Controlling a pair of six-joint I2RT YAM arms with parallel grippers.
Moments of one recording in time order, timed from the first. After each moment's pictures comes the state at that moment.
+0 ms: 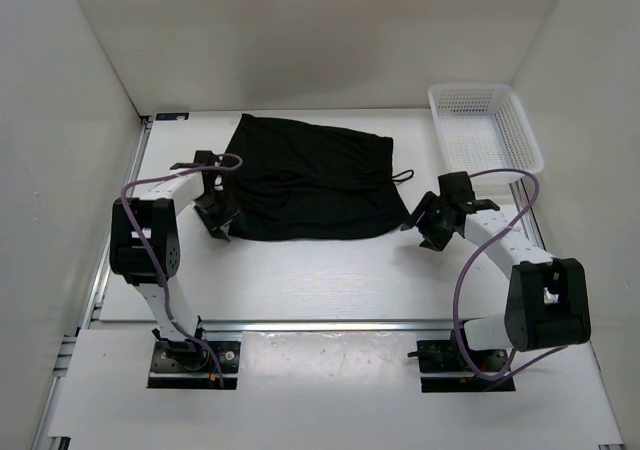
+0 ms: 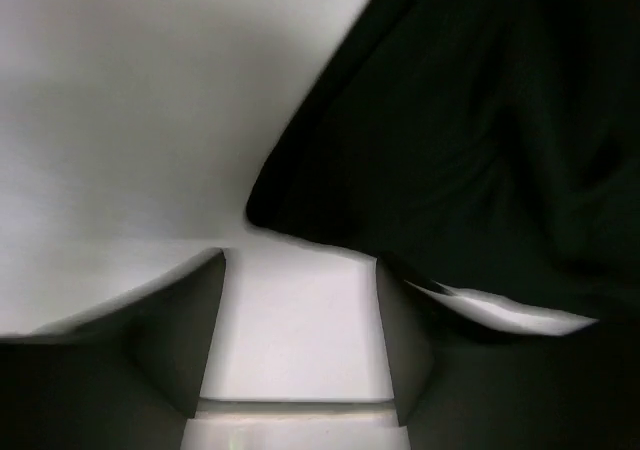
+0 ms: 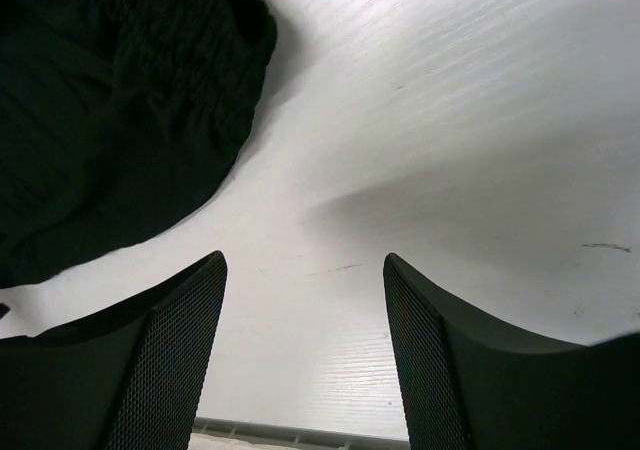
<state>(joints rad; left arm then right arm) -0.05 1.80 1.17 -0.81 0.12 -0.63 0.19 1.38 0.81 -0.53 -0.12 0.77</state>
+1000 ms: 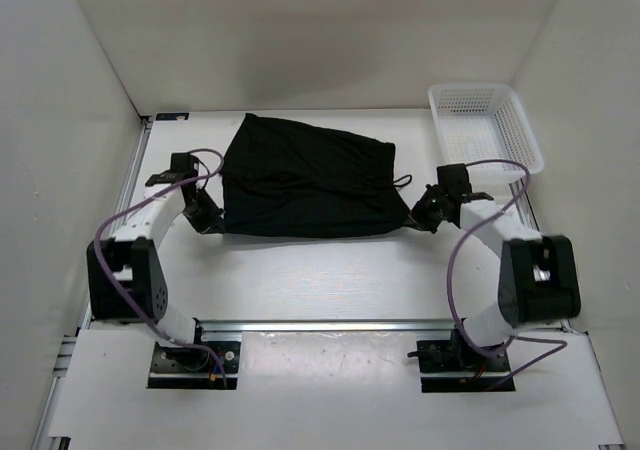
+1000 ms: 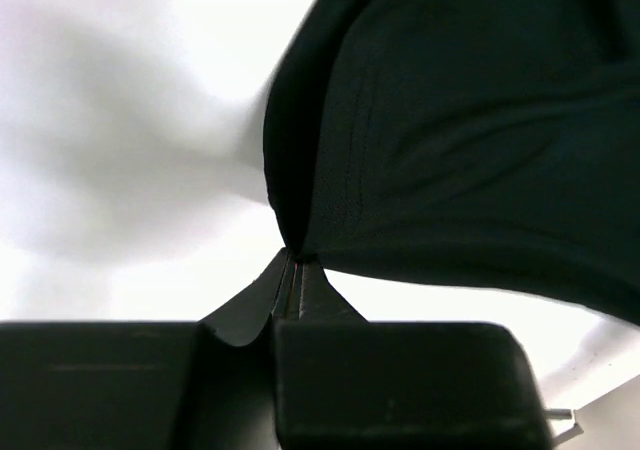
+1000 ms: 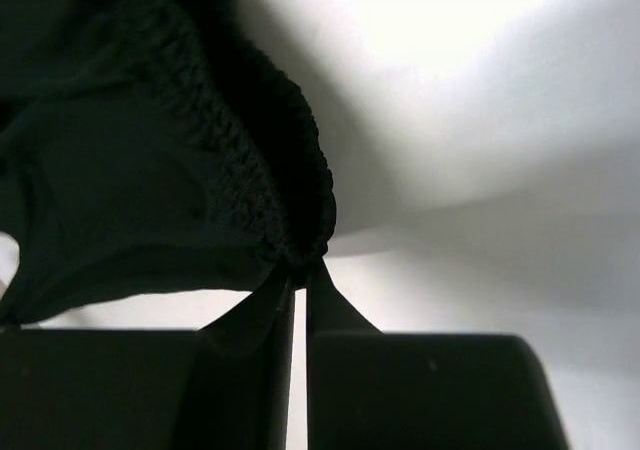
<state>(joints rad) 0.00 1.57 1.09 -0.79 0.12 -0.63 0.15 1.56 0.87 -0.33 -0.25 0.77</state>
